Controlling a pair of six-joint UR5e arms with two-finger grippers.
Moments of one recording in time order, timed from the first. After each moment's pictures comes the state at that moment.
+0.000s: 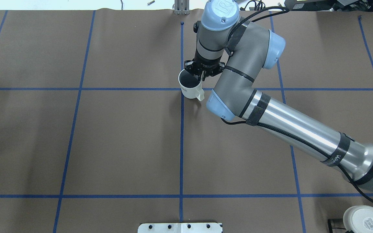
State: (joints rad) left arm -1.57 -1.51 -1.56 -1.82 -2.36 -0.16; right arm 0.72 -0.69 1.32 -1.45 2.02 1.08
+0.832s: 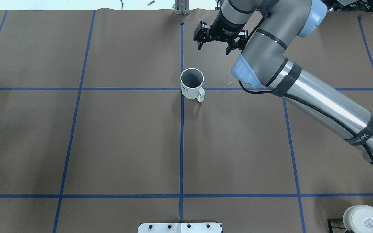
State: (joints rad) left arm -1.58 -1.48 -1.72 -1.80 -2.47 -0.17; right arm 0.89 -0.73 1.42 -1.43 2.20 1.08
